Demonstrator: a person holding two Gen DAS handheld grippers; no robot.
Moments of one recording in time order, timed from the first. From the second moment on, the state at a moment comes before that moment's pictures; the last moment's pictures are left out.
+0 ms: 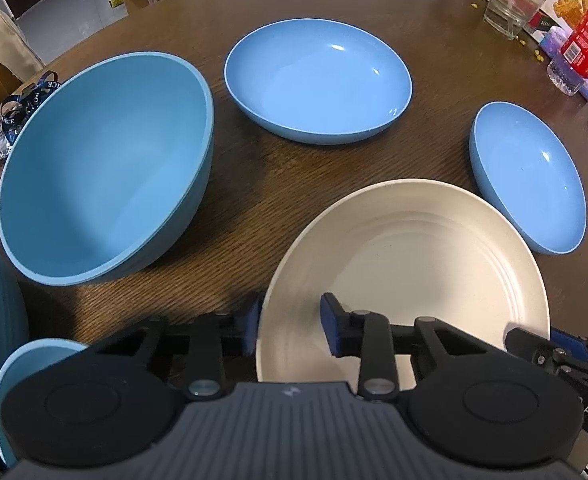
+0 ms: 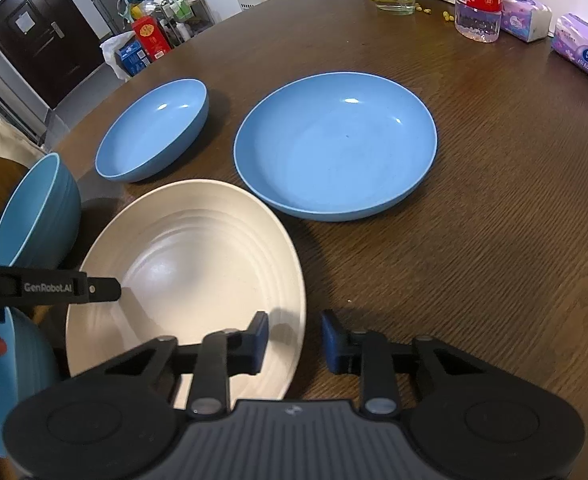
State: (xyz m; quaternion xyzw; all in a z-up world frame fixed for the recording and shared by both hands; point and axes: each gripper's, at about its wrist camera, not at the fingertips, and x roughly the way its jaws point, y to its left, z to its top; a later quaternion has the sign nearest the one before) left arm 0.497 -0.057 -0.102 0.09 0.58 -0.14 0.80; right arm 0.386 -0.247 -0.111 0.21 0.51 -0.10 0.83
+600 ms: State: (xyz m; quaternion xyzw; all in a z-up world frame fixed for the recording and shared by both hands) left arm 0.494 -0.055 -0.093 0.08 0.57 -0.15 0.80; right arm 0.375 -0.256 -0.111 0.24 0.50 -0.10 0.83
